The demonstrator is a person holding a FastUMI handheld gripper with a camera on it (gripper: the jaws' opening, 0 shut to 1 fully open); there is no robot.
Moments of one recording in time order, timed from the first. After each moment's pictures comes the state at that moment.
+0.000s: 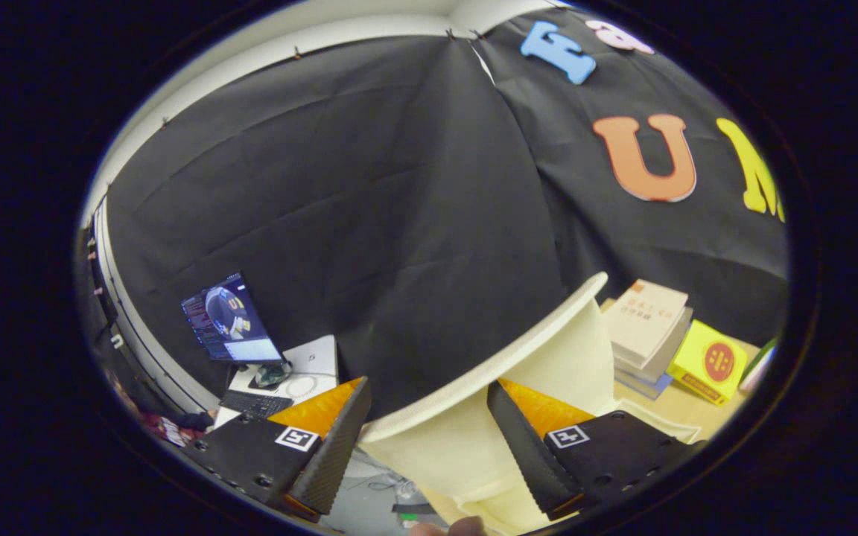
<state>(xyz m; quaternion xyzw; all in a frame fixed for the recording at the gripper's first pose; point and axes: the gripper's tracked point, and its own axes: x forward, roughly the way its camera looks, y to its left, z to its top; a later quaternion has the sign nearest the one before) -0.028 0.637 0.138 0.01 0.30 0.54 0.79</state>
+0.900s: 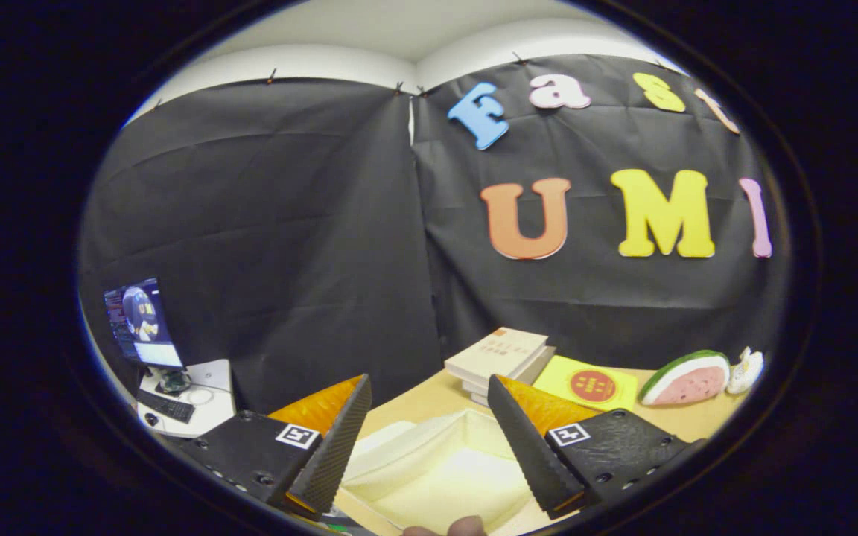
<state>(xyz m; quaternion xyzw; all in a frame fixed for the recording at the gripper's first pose) 0.052 0.467 0.154 0.03 0.11 0.36 0.93</state>
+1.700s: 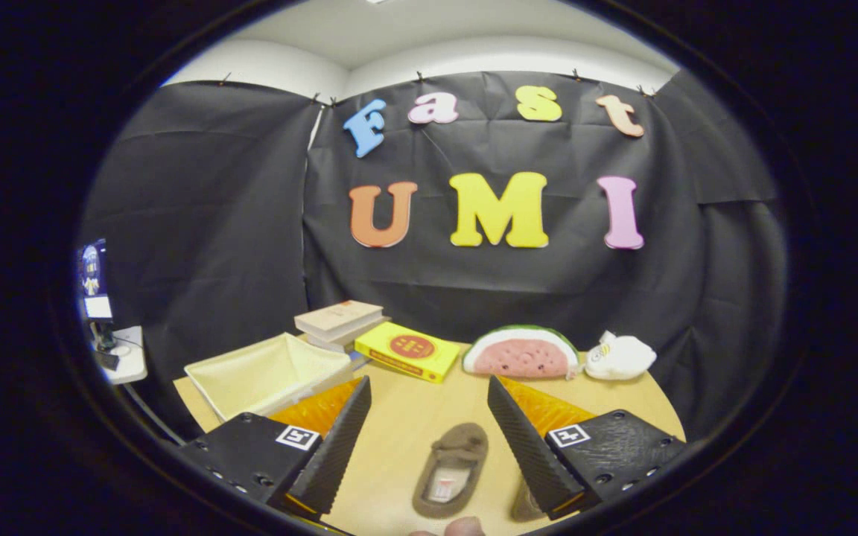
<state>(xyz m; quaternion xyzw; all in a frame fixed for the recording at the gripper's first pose) 0.029 0.149 0.039 0.00 0.12 0.17 0.98</state>
